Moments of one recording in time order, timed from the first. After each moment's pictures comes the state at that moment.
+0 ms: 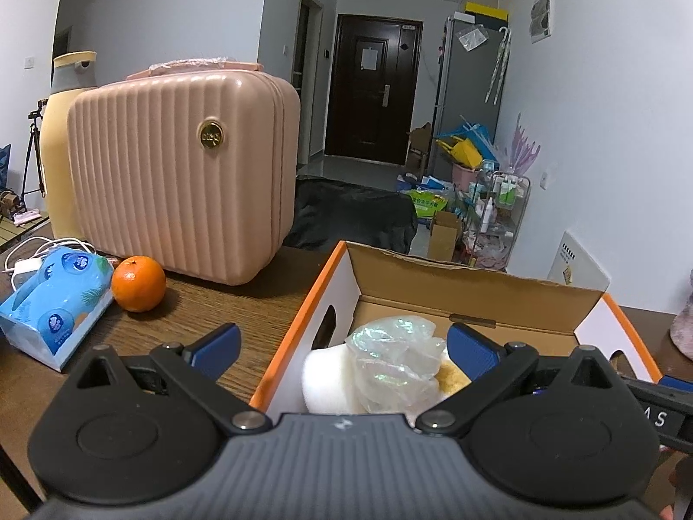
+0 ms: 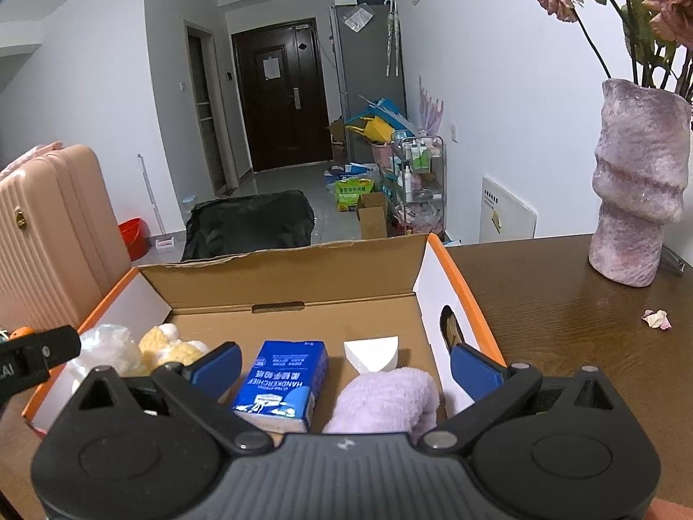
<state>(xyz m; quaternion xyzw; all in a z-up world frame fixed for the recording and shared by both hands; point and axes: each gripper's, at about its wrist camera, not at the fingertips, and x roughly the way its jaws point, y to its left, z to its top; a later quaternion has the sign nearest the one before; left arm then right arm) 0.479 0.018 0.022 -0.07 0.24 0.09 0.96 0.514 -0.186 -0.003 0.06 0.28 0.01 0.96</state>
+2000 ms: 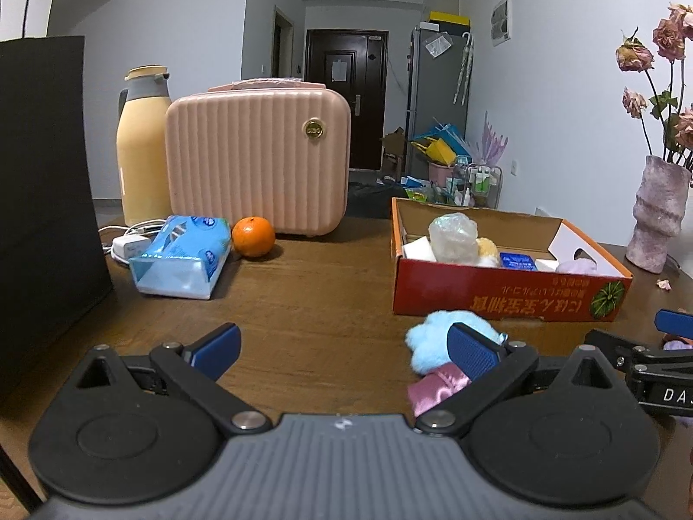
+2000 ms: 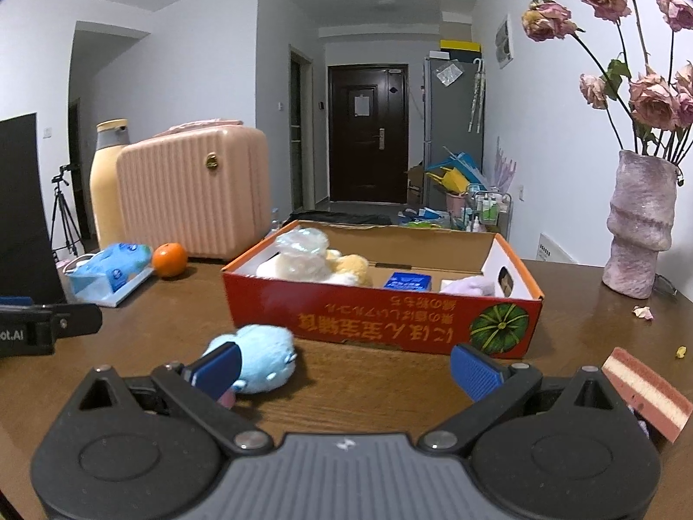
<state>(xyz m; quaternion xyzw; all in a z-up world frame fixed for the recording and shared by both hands) 0.267 0.103 0.017 -0.03 0.23 0.05 0.97 0.296 -0.124 -0.002 -0.02 0.21 0.11 0.97</state>
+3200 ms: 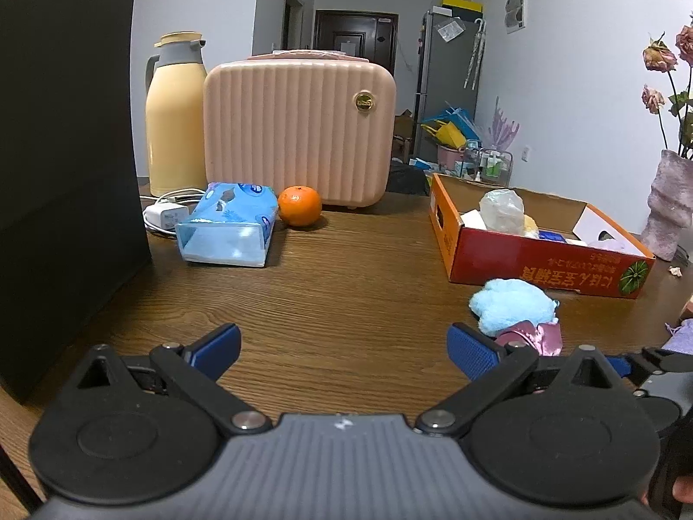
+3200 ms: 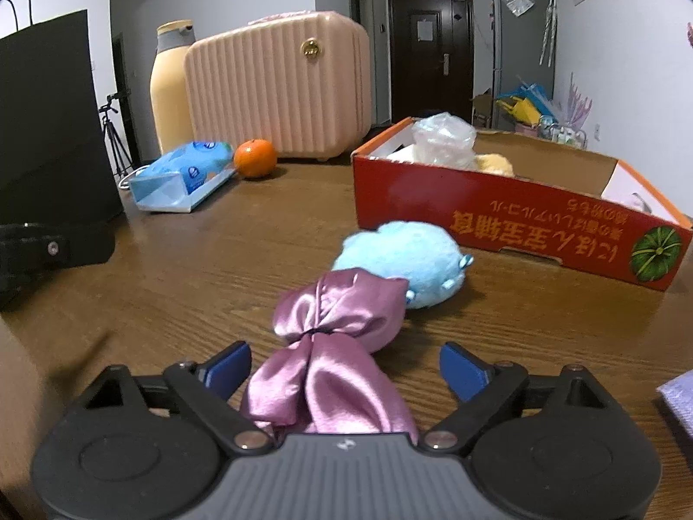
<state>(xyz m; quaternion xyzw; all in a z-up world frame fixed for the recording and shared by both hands) 0.252 0.170 0.002 -0.04 0.25 0.05 0.97 0.311 -0.025 -0.056 -0.03 0.32 0.19 0.93</state>
